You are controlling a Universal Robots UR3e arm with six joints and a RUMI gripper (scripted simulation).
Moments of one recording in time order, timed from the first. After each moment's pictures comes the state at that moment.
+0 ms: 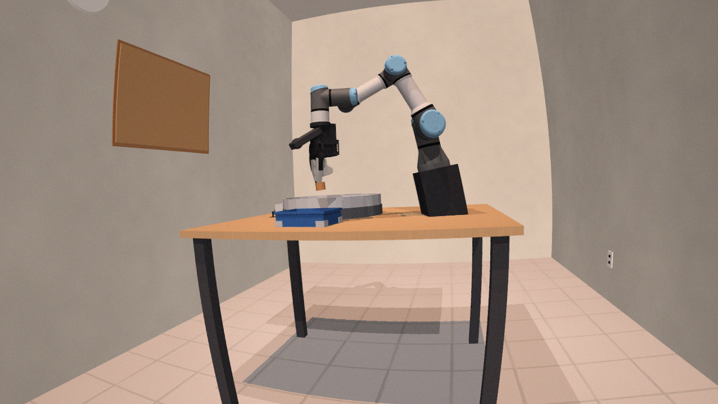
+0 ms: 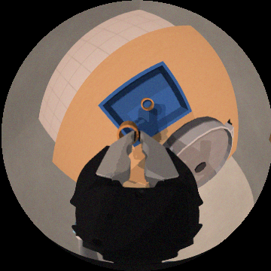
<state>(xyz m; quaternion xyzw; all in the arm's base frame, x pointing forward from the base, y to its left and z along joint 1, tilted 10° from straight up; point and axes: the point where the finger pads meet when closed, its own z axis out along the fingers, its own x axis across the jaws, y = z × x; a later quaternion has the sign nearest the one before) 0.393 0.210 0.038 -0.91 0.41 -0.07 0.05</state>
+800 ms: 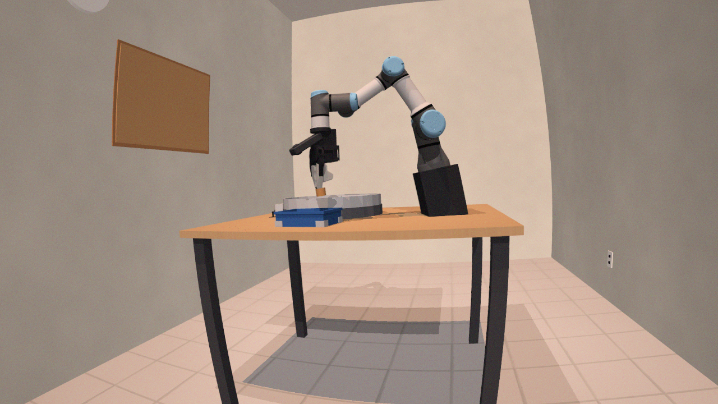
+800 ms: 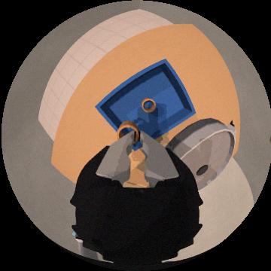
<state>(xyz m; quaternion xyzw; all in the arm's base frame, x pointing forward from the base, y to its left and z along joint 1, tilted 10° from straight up) 0.396 0.210 0.018 -0.91 0.41 -0.07 0.05</state>
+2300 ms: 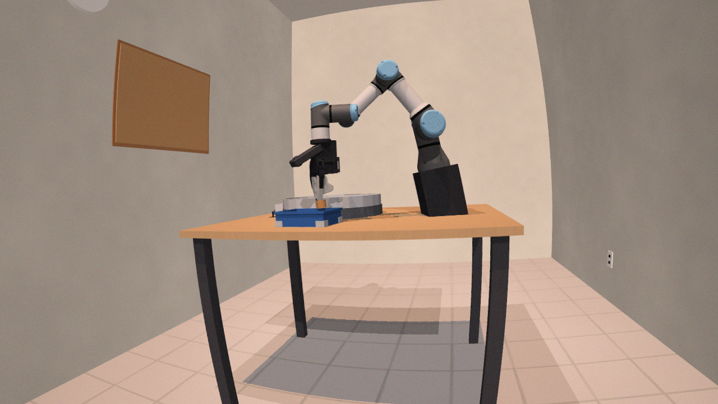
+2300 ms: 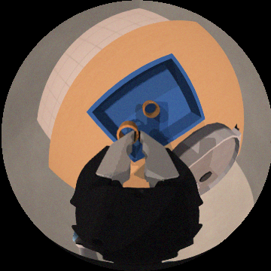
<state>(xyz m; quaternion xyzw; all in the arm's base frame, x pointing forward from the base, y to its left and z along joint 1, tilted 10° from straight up) 0.404 0.213 -0.020 -0.91 0.41 -0.07 0.05</state>
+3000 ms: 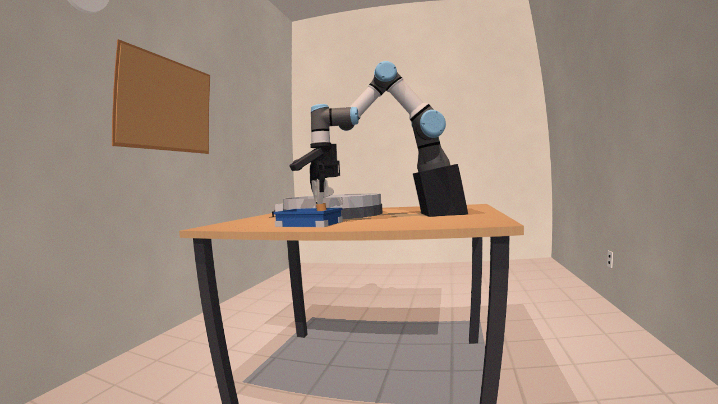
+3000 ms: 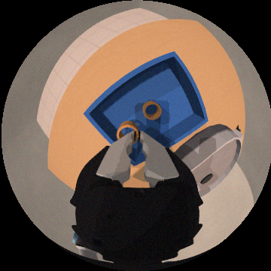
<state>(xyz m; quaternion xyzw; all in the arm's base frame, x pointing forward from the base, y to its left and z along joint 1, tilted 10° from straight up) 0.406 0.213 -0.032 -0.91 0.41 -0.07 0.05</state>
